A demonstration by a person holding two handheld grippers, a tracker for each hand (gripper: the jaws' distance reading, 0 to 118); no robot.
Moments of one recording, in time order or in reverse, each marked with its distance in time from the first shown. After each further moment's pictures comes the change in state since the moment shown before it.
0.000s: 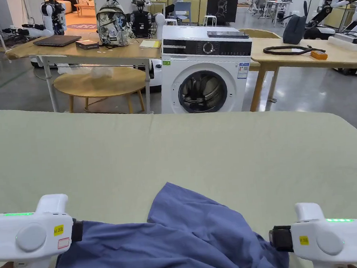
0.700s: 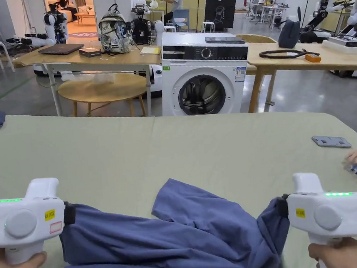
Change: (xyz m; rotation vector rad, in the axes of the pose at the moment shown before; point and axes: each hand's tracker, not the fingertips) left arm -0.005 0.005 0.082 0.124 0.030 -0.006; right arm -0.014 0.010 0.095 0.281 -0.011 0.036
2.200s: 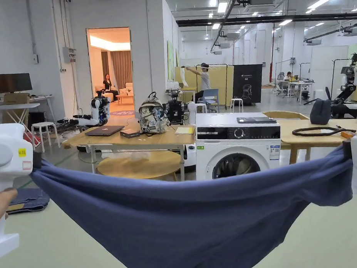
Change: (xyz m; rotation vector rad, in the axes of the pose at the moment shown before) left arm -0.119 0.252 0.087 0.345 0.297 0.051; right arm 0.008 0.256 0.051 0.444 -0.216 0.069
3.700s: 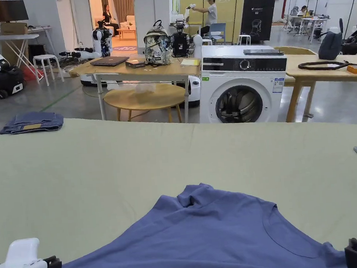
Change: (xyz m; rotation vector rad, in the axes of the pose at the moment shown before) left arm -0.027 -0.389 0.112 -0.351 0.012 0.012; right arm -0.026 -0.317 0.183 -0.339 -0.022 0.093
